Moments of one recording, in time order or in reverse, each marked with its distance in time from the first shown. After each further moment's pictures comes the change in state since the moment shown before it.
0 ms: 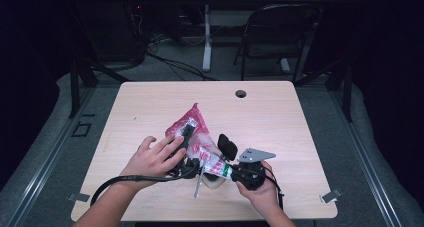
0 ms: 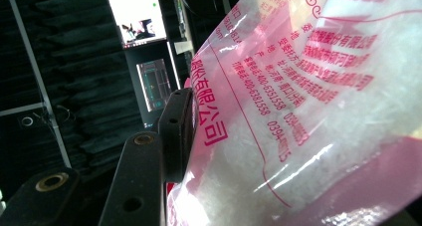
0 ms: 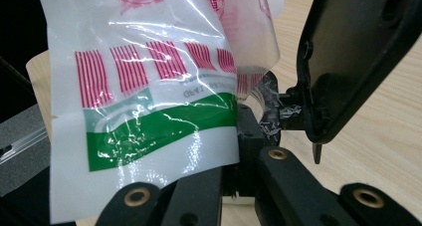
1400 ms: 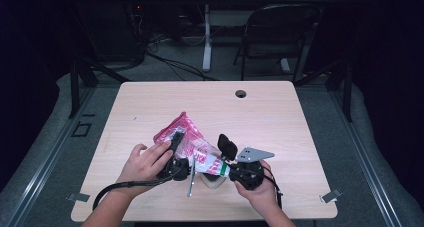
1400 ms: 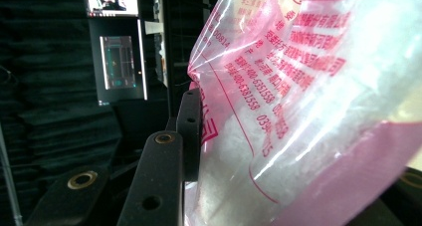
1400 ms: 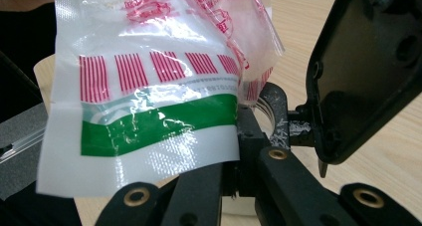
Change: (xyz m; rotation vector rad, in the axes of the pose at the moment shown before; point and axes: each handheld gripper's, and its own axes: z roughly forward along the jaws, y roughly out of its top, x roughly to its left) left arm -0.021 -0.020 -0.002 0.022 -0.117 -0.226; right arm 0.006 0.008 -0.001 -0.015 0.010 -0.023
